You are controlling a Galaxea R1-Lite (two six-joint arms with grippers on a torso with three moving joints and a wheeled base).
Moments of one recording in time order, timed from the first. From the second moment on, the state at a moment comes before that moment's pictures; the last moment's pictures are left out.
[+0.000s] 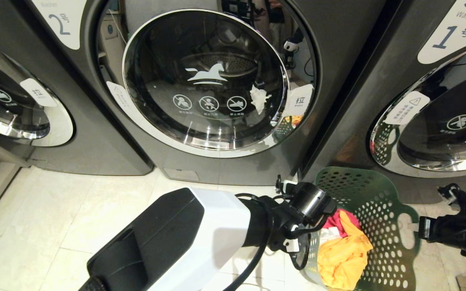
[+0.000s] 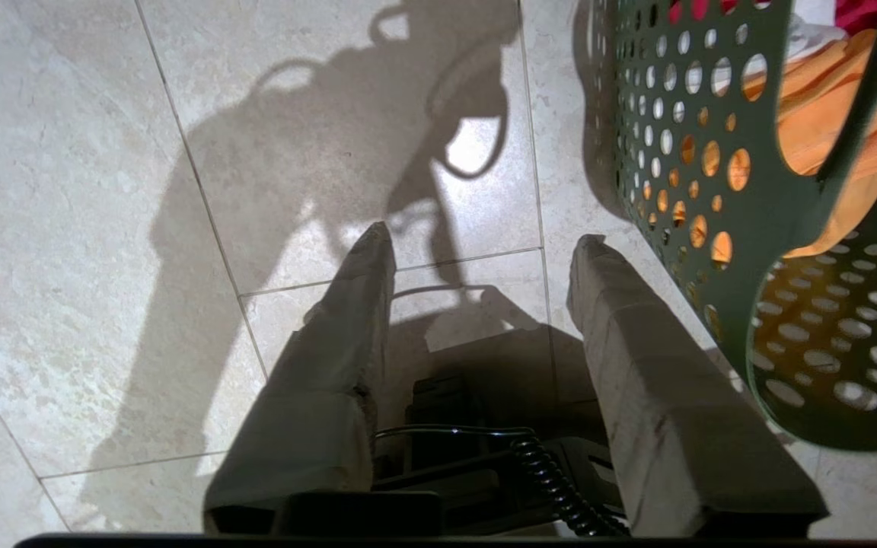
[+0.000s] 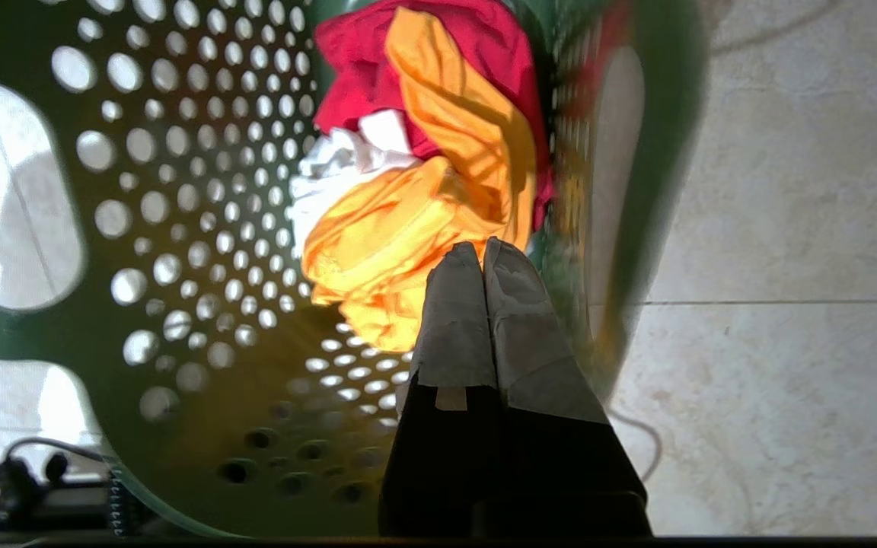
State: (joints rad) left arm -1.02 2.50 -1.91 0.27 0.51 -0.41; right arm -0.42 1.95 -0.56 -0.68 0.37 -0.02
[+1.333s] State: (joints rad) left arm -0.68 1.59 -1.04 0.27 0.55 -0.38; right arm -0.32 1.12 -0.40 -0.32 0.38 -0.03
